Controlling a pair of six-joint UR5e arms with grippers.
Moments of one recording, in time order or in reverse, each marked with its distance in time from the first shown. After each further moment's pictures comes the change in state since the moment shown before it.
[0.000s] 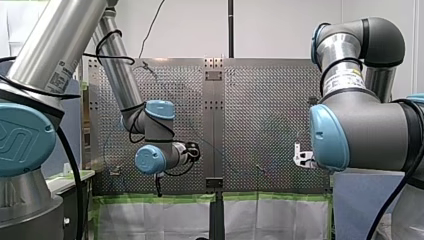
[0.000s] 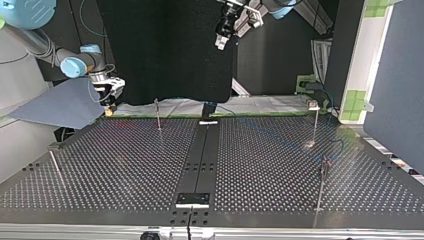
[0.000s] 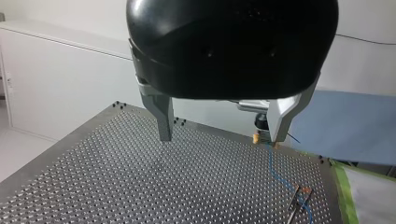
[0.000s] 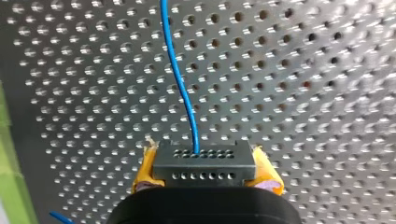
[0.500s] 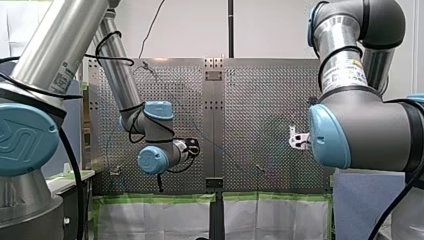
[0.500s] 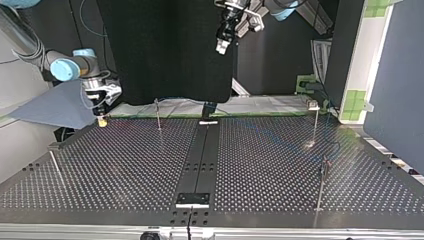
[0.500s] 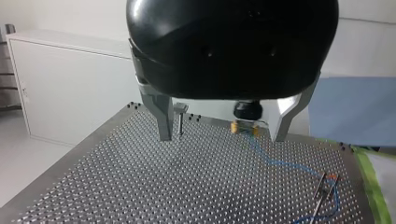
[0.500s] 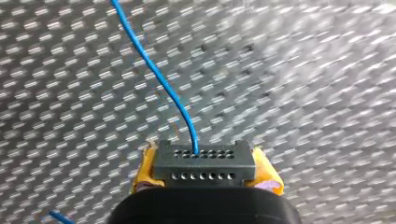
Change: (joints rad) left arm 0.029 -0.002 -0.001 0.079 0.002 0.052; right arm 0.035 -0.149 0.016 0.003 0.003 -0.008
